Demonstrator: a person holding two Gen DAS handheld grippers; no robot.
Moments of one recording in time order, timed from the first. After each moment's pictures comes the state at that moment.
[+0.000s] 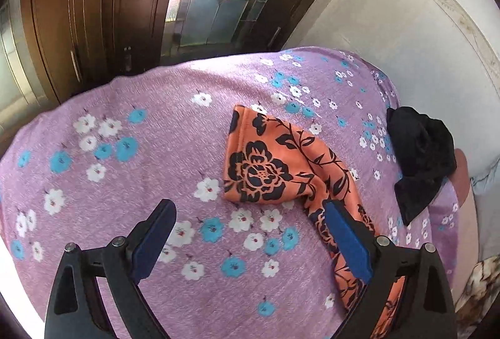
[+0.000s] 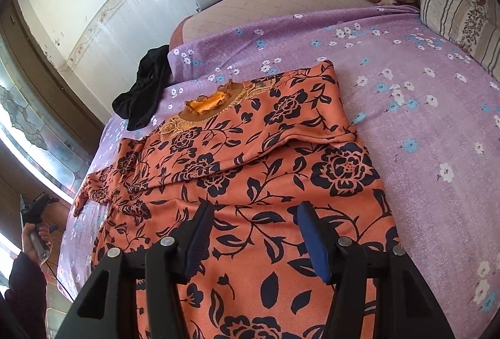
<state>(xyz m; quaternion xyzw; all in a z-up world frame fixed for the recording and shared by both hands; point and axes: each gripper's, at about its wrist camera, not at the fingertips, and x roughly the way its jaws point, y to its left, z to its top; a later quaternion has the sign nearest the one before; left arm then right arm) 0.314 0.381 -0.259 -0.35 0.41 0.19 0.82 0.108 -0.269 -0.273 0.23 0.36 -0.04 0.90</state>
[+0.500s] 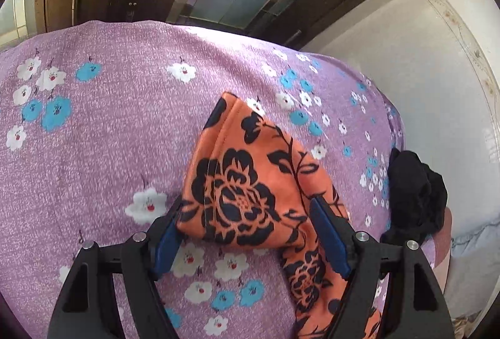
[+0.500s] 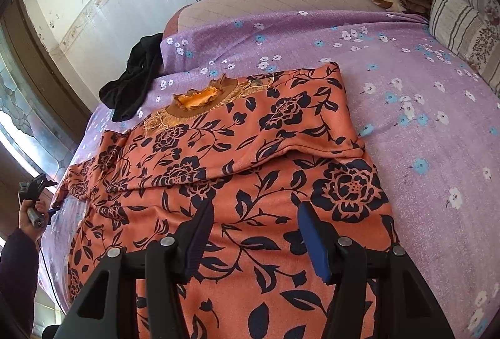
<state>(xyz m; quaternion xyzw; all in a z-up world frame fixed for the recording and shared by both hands) 0.364 0.395 -0.303 -0.46 0.35 0.22 0.78 0.144 -0.267 -0.284 0.20 0.38 -0.06 0.90</state>
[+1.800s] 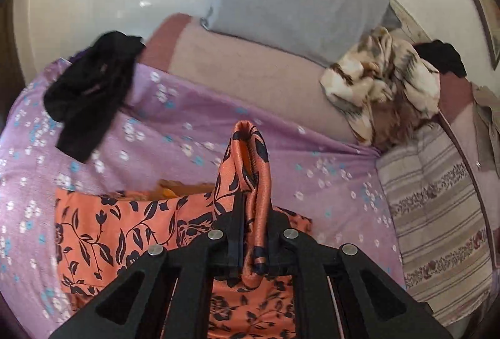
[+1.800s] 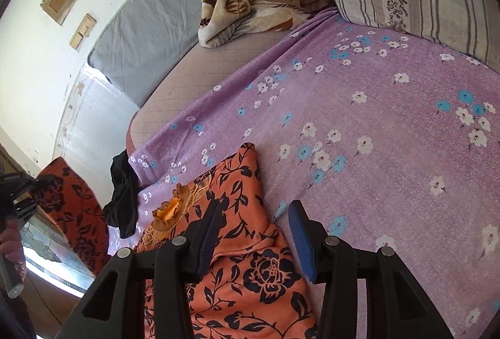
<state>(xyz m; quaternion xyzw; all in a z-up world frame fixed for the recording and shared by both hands) 0.350 -0.162 -0.087 -0.07 0.46 -0.23 0.85 0.106 -0.421 -0.264 0.41 0.25 -0.13 0.87</state>
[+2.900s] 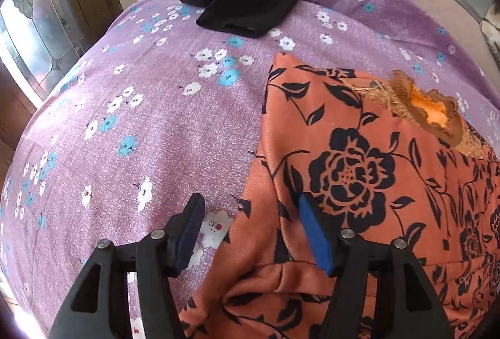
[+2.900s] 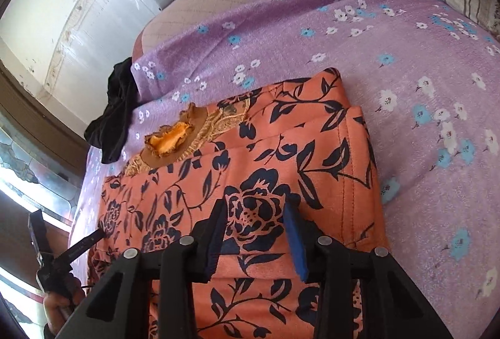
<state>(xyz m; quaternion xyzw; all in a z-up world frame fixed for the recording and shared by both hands) 0.348 0.031 -0.307 0.01 0.49 0.04 0.87 0.241 -0.336 -0.320 0.28 0.42 -0.05 0.86</state>
